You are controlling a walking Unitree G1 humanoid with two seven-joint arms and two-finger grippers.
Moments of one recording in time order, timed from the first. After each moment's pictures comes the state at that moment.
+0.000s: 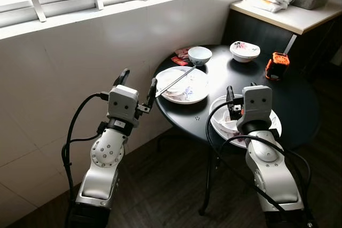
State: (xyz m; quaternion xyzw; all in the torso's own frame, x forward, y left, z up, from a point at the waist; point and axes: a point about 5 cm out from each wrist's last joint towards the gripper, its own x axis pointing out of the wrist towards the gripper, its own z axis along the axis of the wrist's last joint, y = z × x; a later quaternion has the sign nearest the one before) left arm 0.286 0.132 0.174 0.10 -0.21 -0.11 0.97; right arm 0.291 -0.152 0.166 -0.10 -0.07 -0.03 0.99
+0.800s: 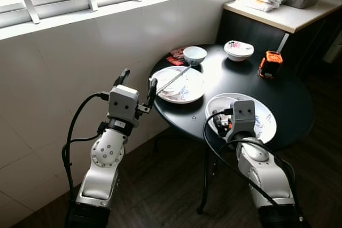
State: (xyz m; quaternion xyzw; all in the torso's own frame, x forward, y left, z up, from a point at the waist) left arm 0.286 0.132 0.173 0.10 -0.20 -0.11 0.97; right arm 0.311 -0.138 0.121 0.02 0.11 0.06 0.99
